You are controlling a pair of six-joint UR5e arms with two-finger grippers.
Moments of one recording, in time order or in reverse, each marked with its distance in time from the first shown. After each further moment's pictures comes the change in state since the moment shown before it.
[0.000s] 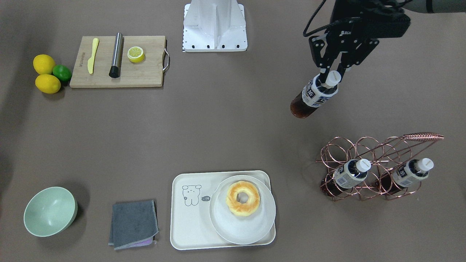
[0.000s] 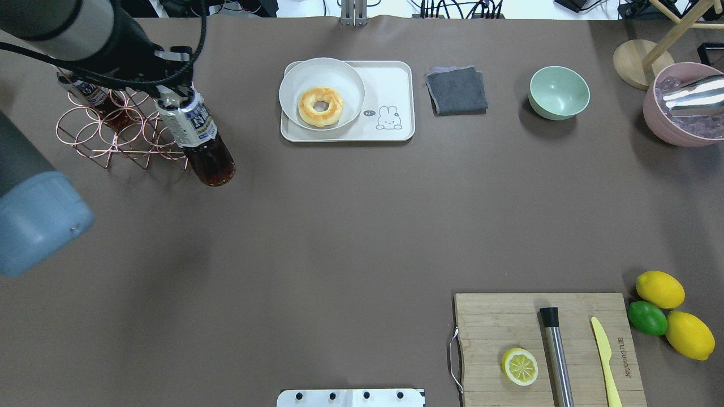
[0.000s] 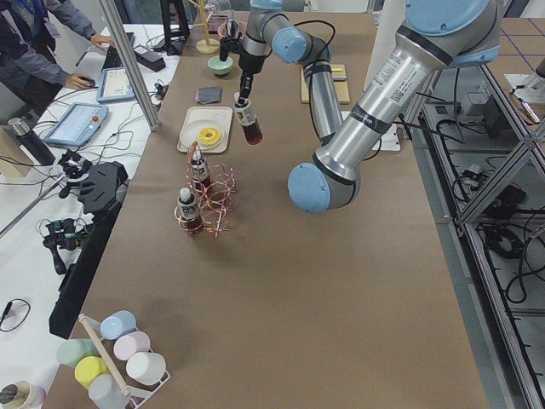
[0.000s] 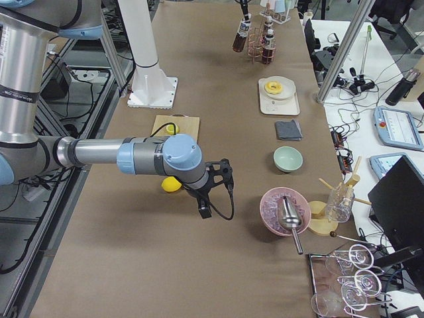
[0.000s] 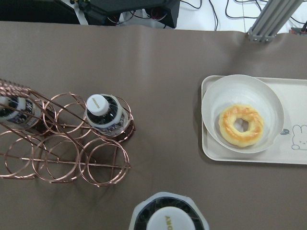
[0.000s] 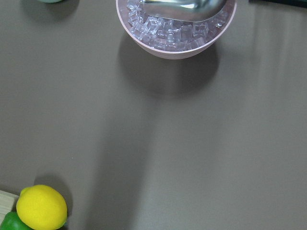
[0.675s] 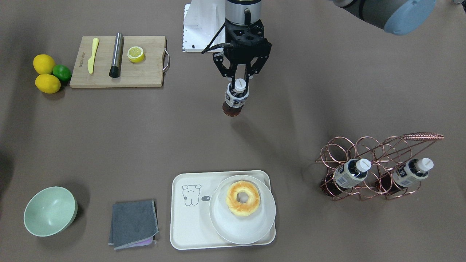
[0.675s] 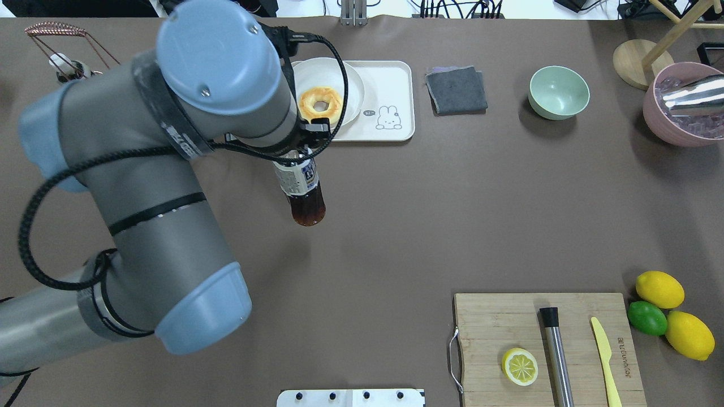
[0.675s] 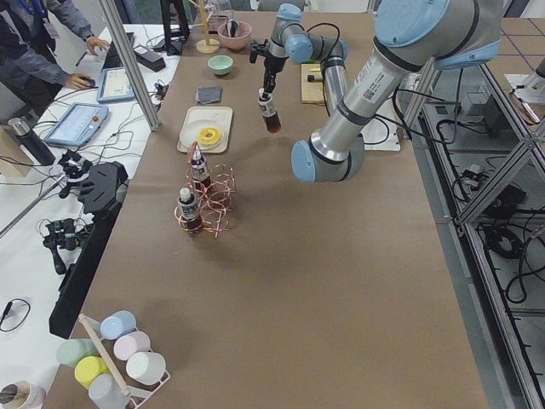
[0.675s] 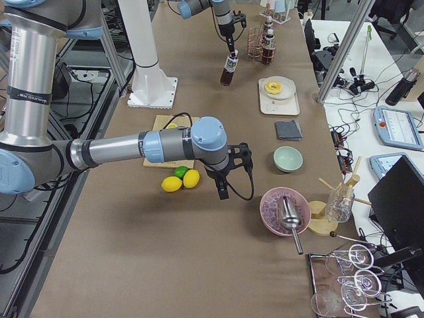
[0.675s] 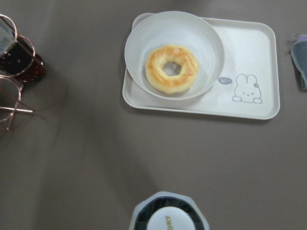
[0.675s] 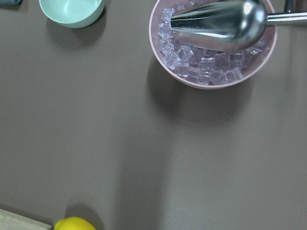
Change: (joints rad) left arm 0.357 -0.192 0.236 -0.090 0.248 -0.296; right arm -0.120 0.108 0.000 0.001 0.026 0.170
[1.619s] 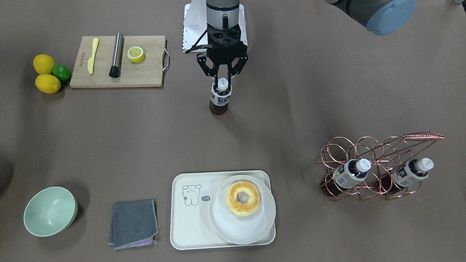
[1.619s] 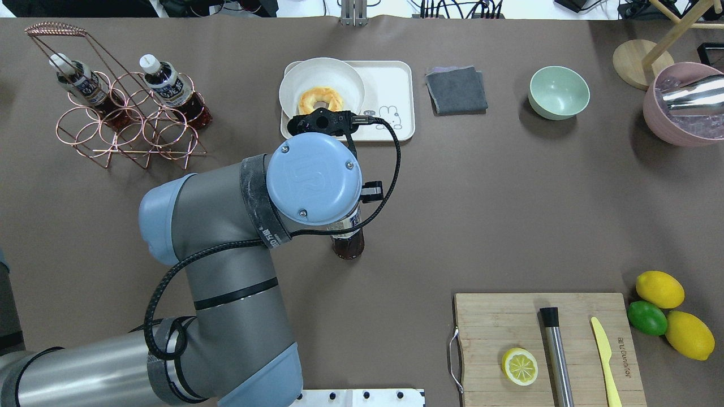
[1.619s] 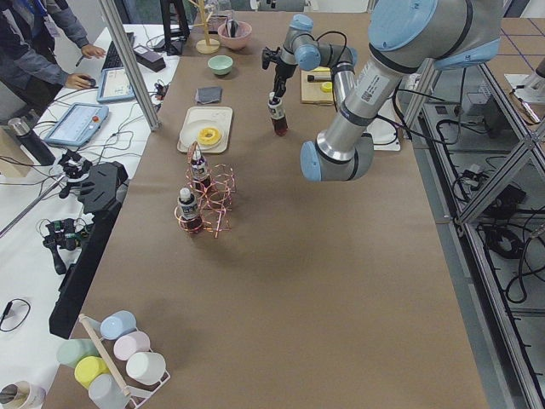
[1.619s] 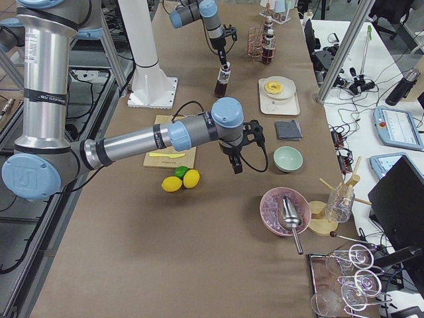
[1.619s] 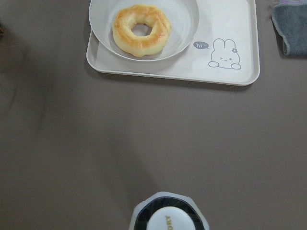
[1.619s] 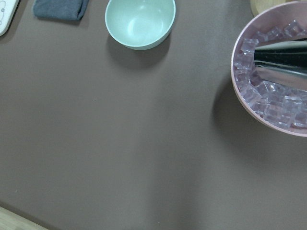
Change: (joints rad) left arm 0.111 -0.001 0.055 -0.077 0.095 -0.069; right arm -0.150 0.088 0.007 0.102 0.046 0.161
